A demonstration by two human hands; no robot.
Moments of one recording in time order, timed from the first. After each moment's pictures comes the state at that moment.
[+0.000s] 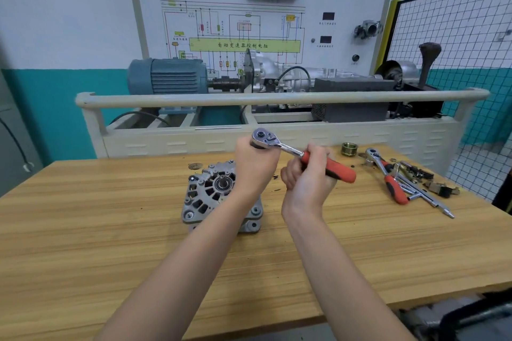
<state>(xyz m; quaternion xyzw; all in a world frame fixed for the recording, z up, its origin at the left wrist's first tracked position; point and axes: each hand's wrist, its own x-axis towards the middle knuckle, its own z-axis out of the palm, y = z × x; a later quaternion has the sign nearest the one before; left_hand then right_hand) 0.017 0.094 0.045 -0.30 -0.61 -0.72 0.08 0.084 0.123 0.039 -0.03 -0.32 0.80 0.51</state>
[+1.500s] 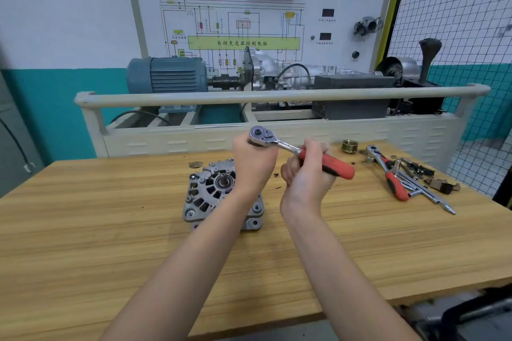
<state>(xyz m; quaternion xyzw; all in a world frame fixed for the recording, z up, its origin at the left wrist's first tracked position) 0.018 0.091 0.047 -0.29 -0.61 -0.73 0.10 0.083 0.118 0.042 -0.05 -0.31 0.80 0.52</state>
